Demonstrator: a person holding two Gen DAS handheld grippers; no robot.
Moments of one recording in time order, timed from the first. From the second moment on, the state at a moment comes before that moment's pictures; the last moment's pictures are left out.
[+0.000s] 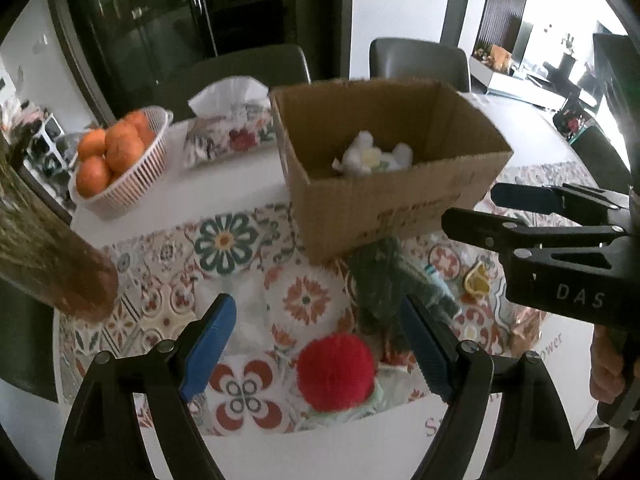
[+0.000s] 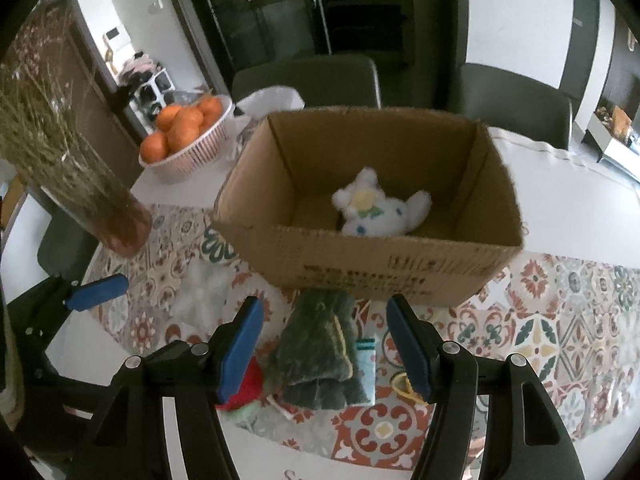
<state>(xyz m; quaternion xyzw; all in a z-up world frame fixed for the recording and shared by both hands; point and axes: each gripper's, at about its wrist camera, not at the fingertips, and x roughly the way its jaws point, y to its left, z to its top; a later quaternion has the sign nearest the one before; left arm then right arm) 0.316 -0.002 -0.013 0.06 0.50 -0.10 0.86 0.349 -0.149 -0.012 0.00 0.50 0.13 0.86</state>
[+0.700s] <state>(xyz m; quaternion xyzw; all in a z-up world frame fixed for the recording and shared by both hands) 0.294 0.013 -0.091 0.00 0.59 -0.09 0.80 0.362 -0.135 -0.091 -0.01 0.57 0.16 0.81</state>
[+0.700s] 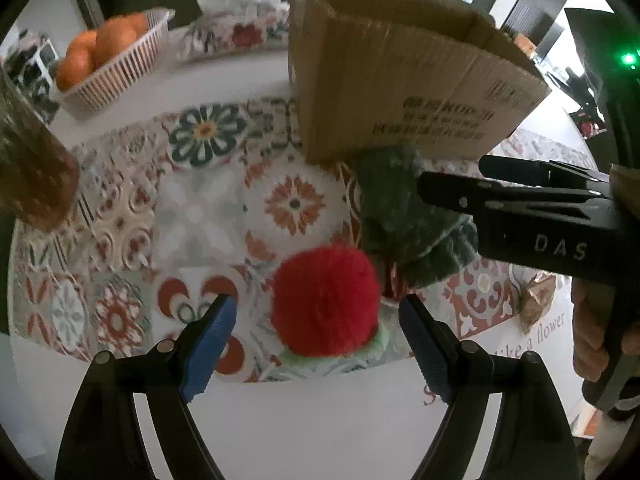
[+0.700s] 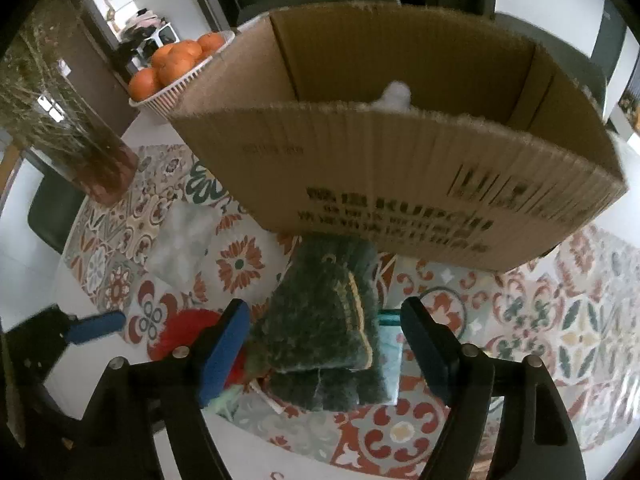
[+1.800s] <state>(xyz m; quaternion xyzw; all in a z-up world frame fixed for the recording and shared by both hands) 0.267 -0.014 -0.167 -0.01 0.61 -0.03 0.80 0.380 -0.124 -0.141 -0.04 0.56 0.15 0.82</state>
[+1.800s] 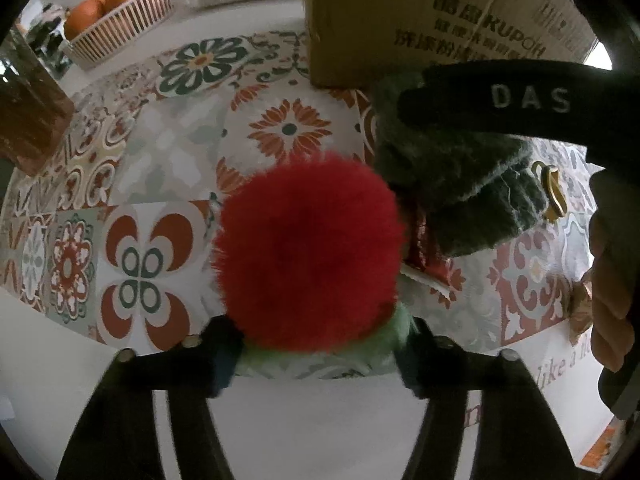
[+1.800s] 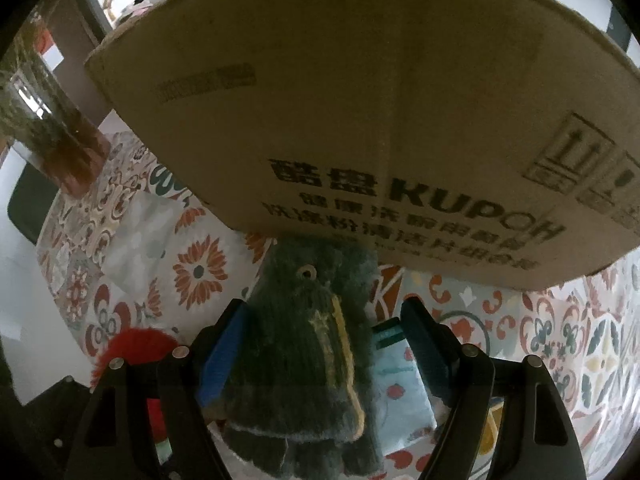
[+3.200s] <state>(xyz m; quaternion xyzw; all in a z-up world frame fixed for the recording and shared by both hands) 0.267 0.053 -0.121 -0.10 0.54 -0.01 0.83 0.382 -0.088 -0.152 -0.11 0.57 0.16 0.80</state>
